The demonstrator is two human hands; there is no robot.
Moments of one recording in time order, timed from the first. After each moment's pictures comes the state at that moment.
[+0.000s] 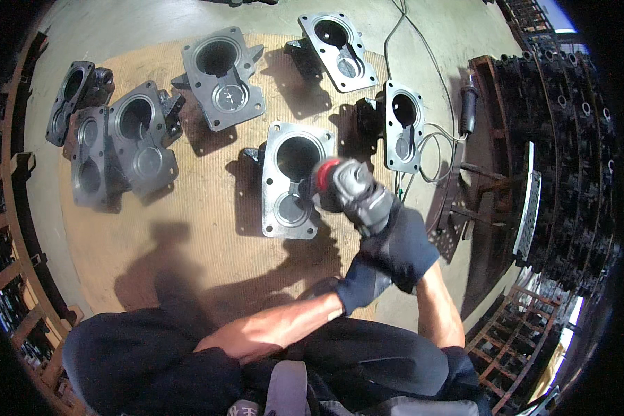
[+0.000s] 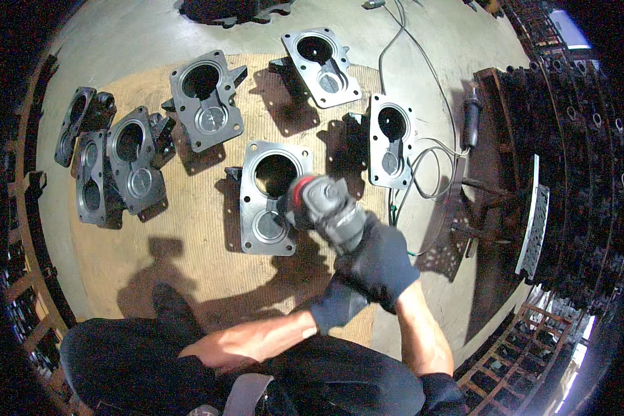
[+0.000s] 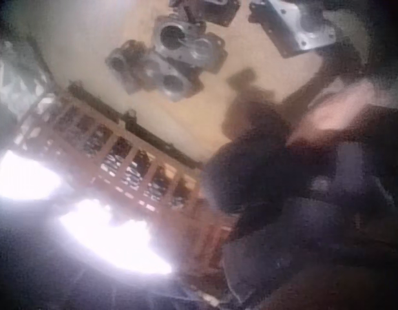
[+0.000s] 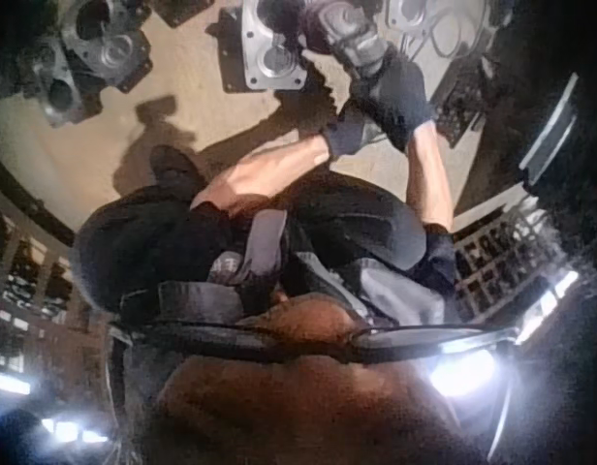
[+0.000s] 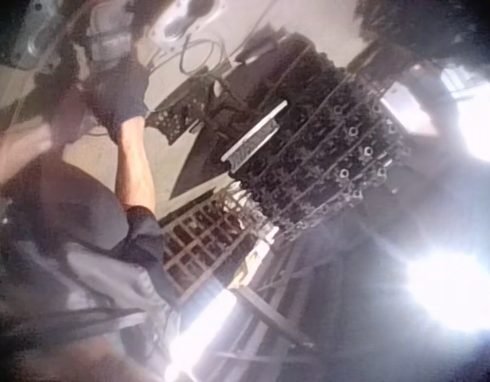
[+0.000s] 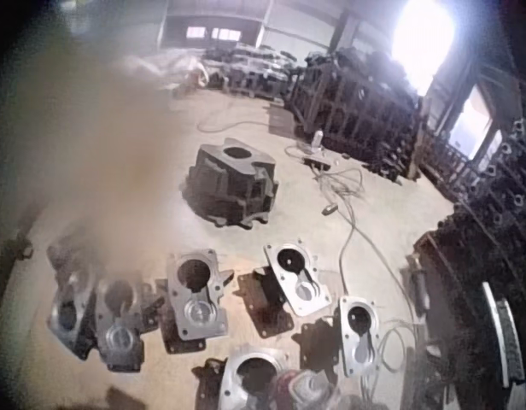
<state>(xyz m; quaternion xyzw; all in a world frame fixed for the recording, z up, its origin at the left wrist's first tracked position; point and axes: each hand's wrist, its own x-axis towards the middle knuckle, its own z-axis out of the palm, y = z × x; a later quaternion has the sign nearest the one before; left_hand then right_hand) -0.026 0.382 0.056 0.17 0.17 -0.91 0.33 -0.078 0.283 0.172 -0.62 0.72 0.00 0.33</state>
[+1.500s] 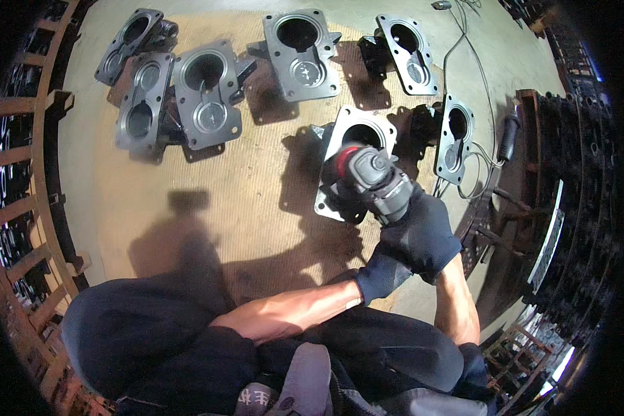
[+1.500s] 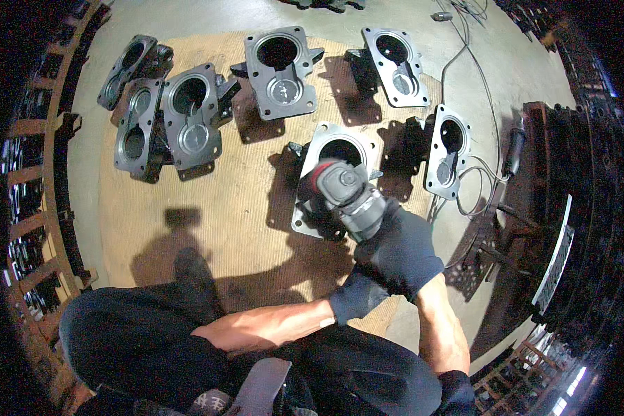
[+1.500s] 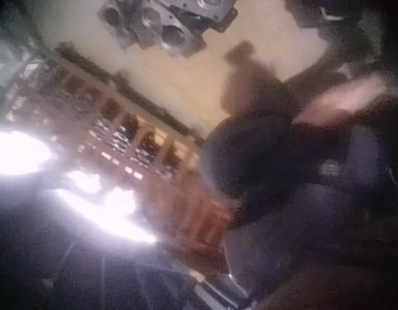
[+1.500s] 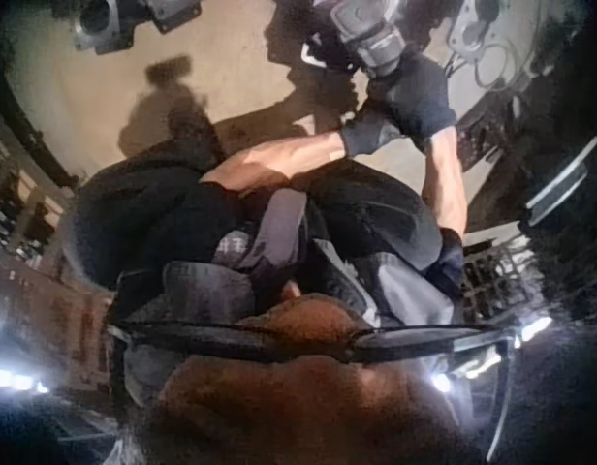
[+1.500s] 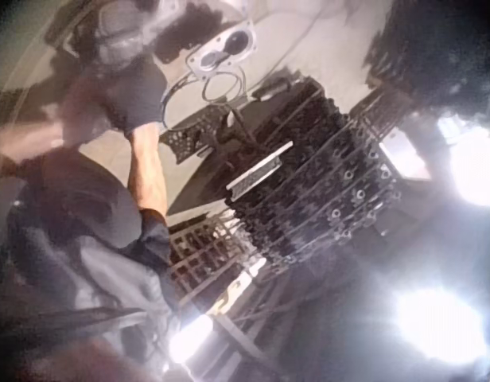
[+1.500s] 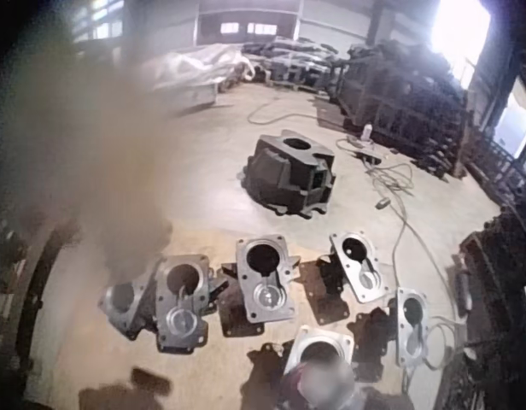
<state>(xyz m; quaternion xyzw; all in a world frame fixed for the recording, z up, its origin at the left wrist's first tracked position) -0.011 0.402 0.017 0.21 -0.07 -0.89 0.39 -0.027 0.268 0.164 -0.69 0.64 0.02 0.34</state>
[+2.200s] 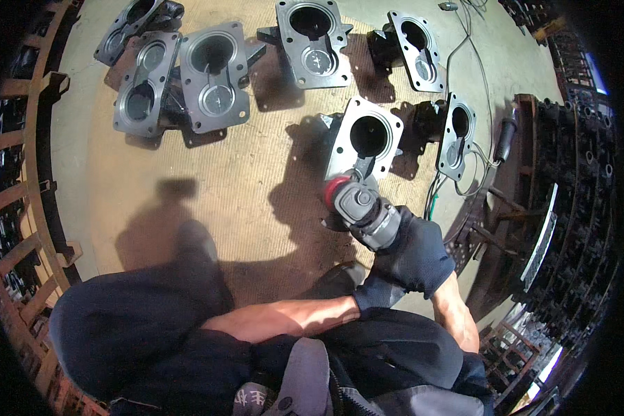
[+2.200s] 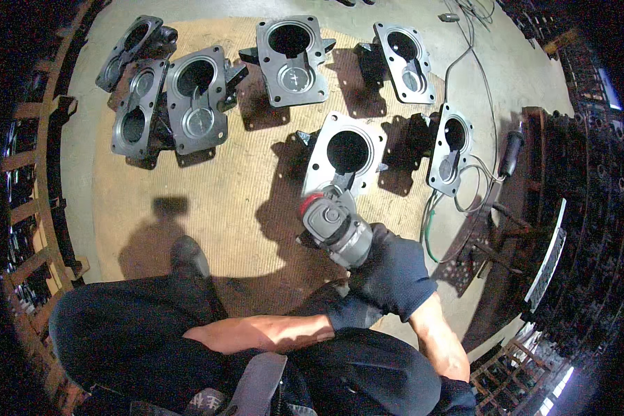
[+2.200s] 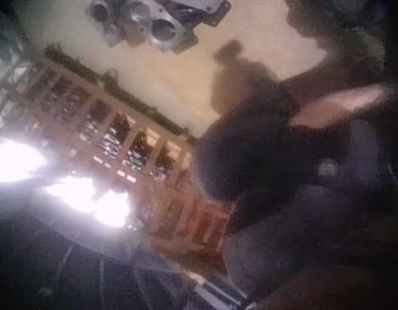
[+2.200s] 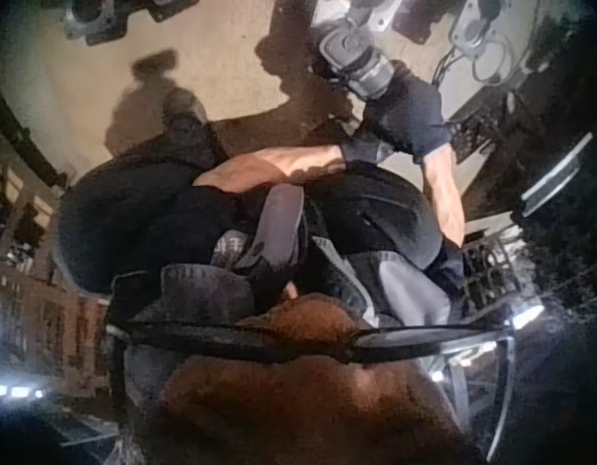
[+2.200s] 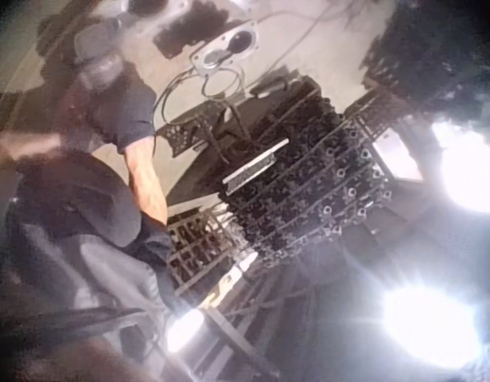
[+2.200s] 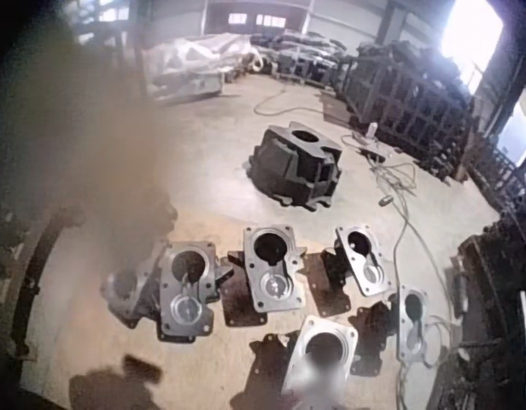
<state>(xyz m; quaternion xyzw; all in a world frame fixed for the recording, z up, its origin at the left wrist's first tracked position) 0.022 0.408 0.081 0.27 -0.03 -0.90 0.34 -0.016 0.301 0.192 -0.71 0.62 0.14 0.31</state>
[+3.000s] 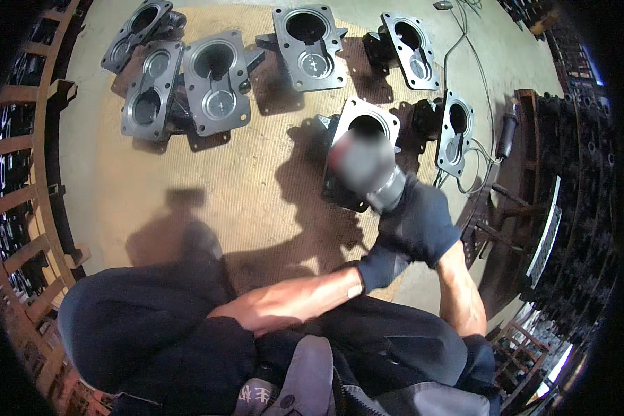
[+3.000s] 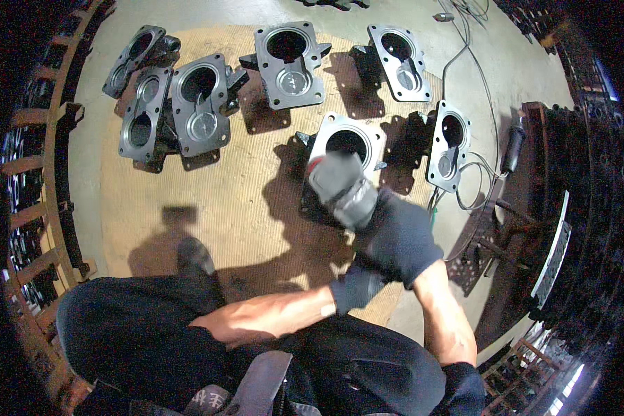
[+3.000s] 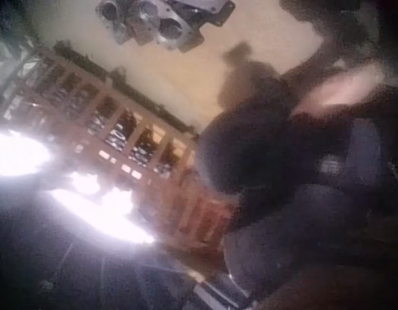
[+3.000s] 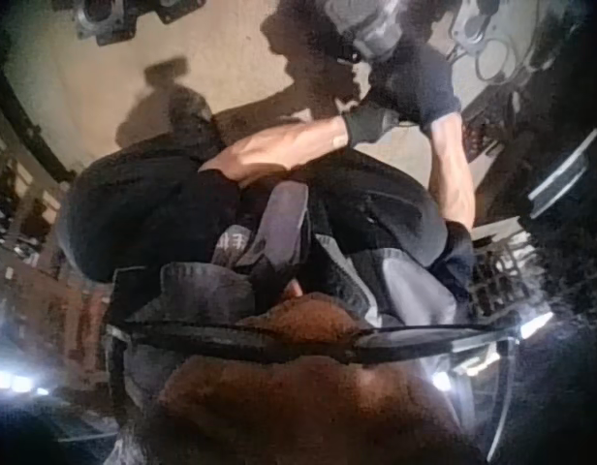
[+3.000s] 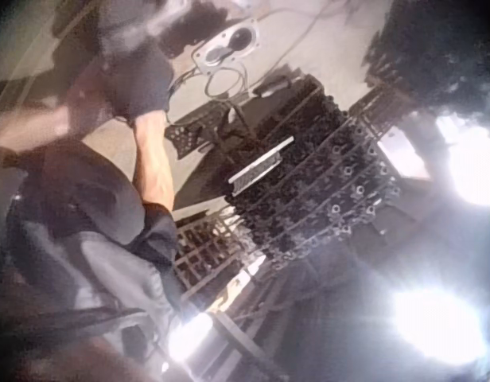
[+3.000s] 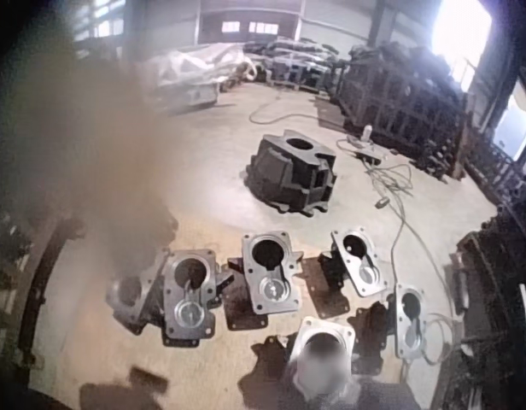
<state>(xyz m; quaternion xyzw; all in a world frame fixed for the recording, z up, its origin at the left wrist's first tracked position) 0.031 0.370 0.086 0.16 0.21 -0.90 0.34 -0.011 0.268 0.181 -0.73 0.62 0.09 0.28</state>
